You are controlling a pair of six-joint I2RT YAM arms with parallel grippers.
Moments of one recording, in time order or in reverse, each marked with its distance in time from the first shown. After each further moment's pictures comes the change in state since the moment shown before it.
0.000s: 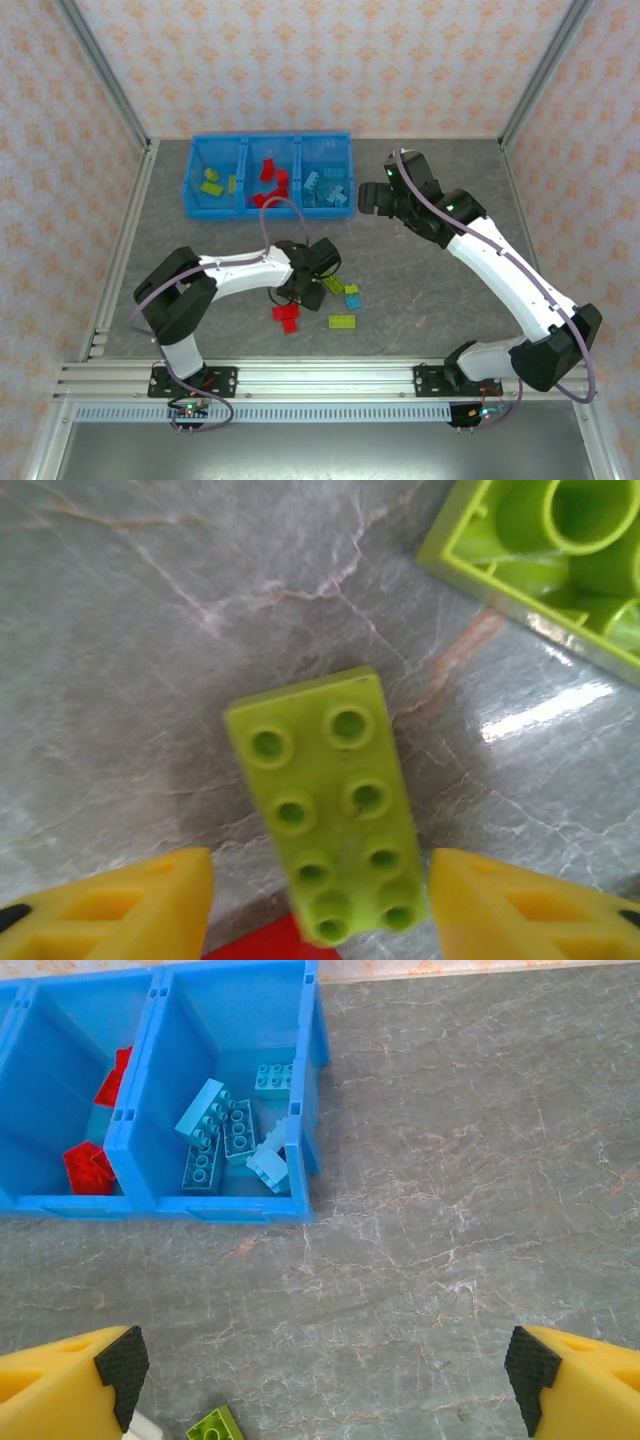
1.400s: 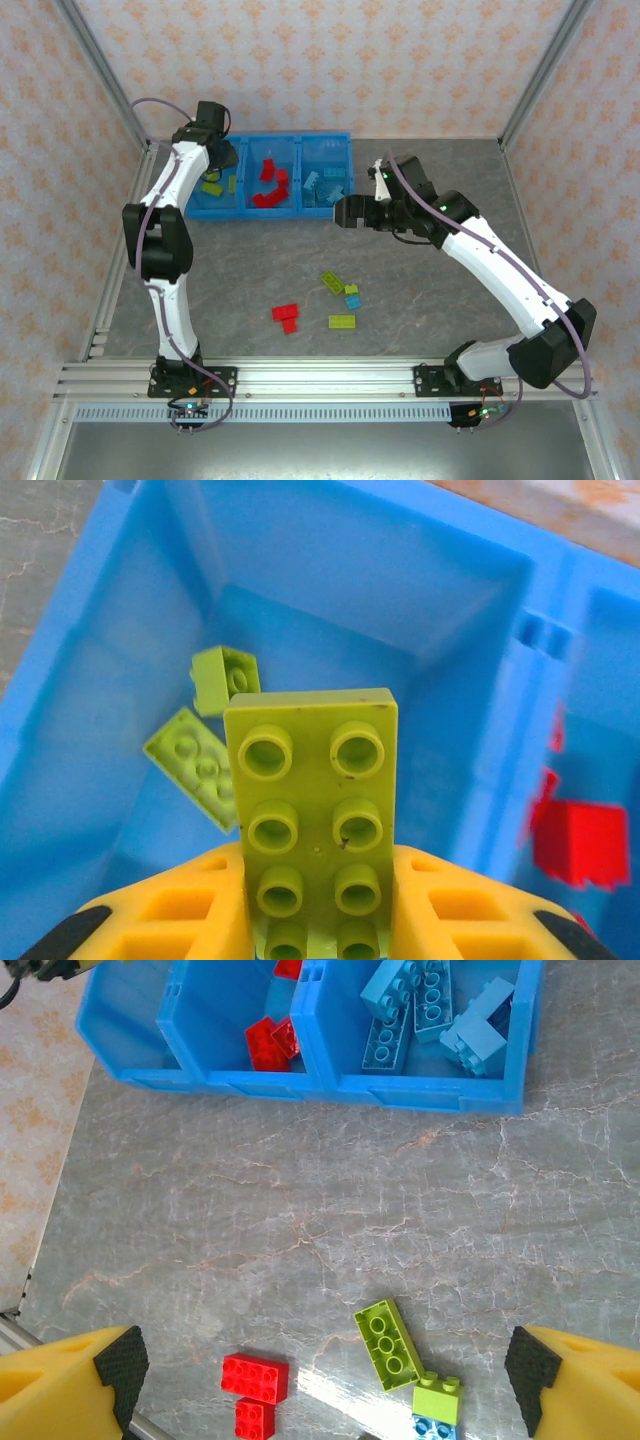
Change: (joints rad) left arm 0.838 0.375 0.908 -0.066 -0.088 0.069; right arm 0.000 0.017 -0.040 0.031 -0.436 0.065
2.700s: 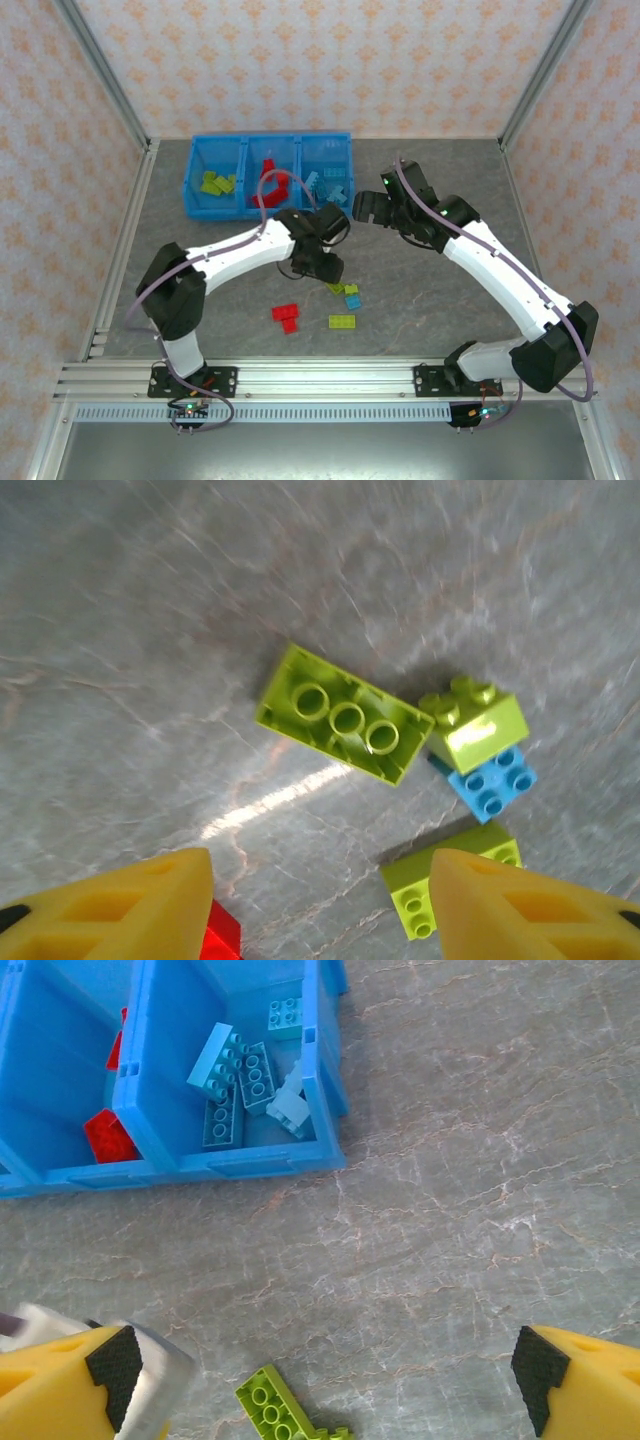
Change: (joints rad) left arm -0.784 -0.352 -0.591 -0.108 0.240 -0.061; right arm 0.000 -0.024 -0.045 -0.013 0.344 0.077
